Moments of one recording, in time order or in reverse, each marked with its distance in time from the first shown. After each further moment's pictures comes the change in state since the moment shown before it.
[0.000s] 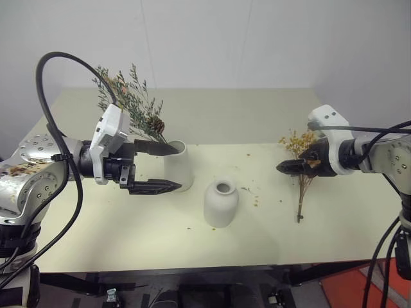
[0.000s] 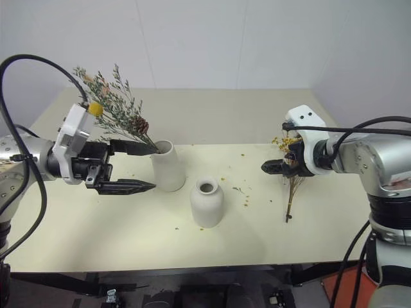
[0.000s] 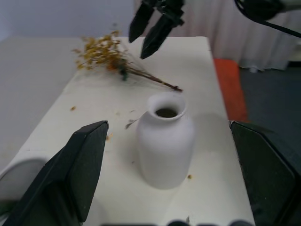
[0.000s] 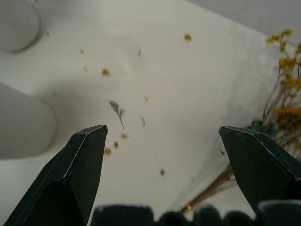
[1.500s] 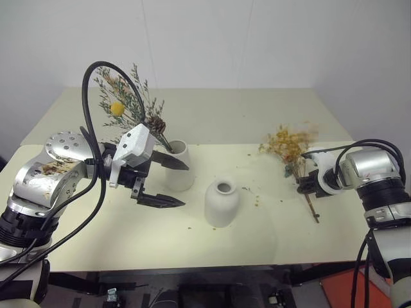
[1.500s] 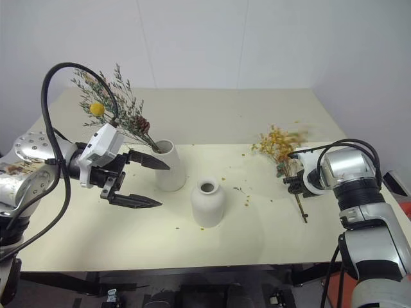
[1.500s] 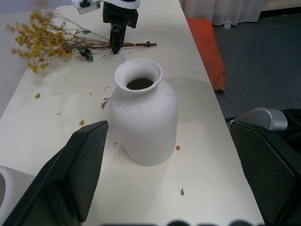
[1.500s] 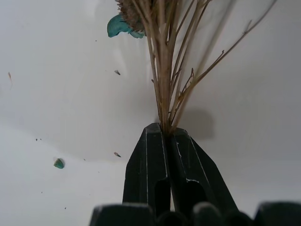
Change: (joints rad) left arm -0.051 -0.025 -0.128 0.045 0.203 -0.115 -0.143; right arm -0.060 0.217 0.202 0.755 -0.321 -0.270 0.020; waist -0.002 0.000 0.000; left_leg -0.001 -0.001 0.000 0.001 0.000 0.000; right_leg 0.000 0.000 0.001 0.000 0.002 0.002
